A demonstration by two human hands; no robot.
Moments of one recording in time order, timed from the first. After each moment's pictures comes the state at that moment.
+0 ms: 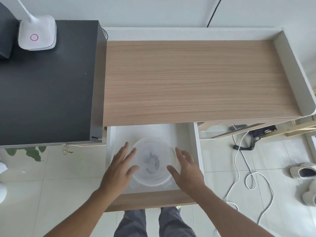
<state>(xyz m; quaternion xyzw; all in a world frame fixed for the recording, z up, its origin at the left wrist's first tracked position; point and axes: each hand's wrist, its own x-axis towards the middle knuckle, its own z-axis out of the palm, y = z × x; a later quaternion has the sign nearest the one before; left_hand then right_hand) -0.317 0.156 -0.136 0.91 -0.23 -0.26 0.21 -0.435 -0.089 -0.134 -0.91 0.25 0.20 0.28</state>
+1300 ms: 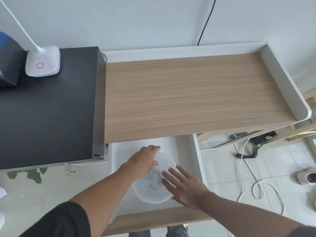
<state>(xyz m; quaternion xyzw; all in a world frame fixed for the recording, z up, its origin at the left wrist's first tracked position) -0.249 0.056 -0.124 0.86 -0.38 -0.33 0.10 -0.436 -0.107 -0.148 -0.96 -0.26 0.09 -0.05</state>
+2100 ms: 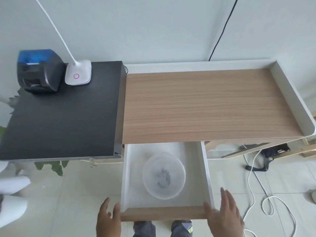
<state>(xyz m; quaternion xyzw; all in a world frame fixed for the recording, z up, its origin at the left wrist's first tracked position) -0.396 0.224 -0.115 0.83 0.33 -0.19 0.42 -0.528 -0.088 -0.105 -0.83 0.50 0.06 0.26</state>
